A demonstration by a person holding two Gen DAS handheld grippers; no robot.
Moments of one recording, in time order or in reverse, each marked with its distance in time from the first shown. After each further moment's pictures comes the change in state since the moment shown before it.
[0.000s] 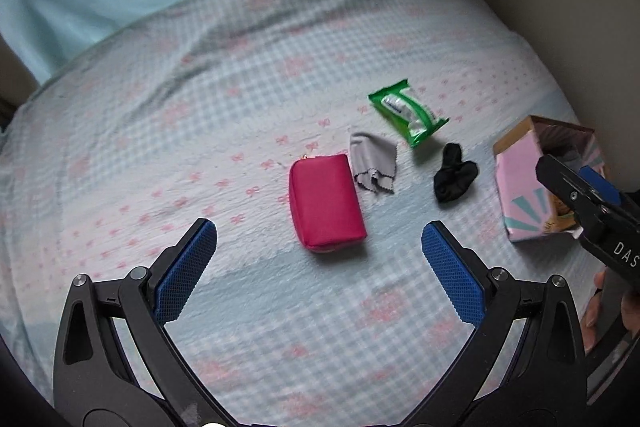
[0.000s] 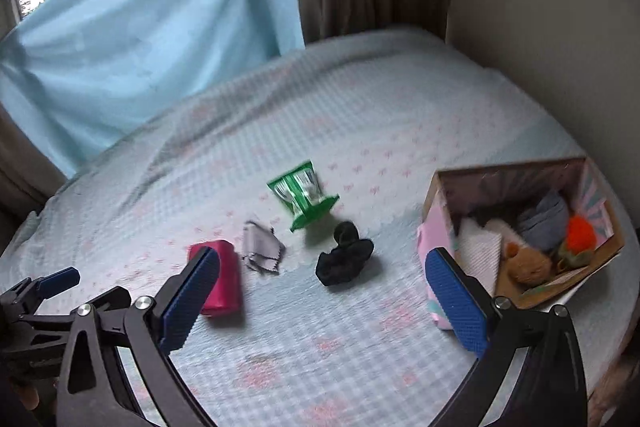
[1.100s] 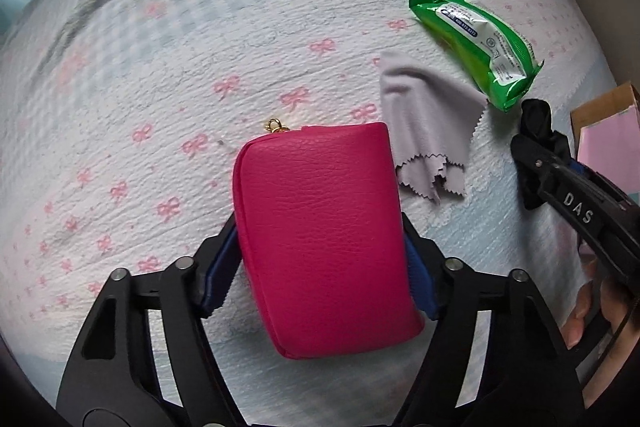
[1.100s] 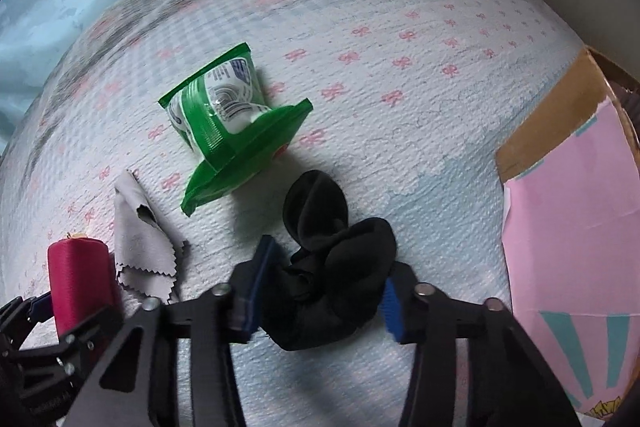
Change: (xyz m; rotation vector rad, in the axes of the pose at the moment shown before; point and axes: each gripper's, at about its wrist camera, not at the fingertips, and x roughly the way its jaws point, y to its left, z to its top) left arm 0.181 -0.006 0.011 0.018 0.217 -0.004; right arm 0.193 -0.014 -0.017 0.024 0.223 -0.096
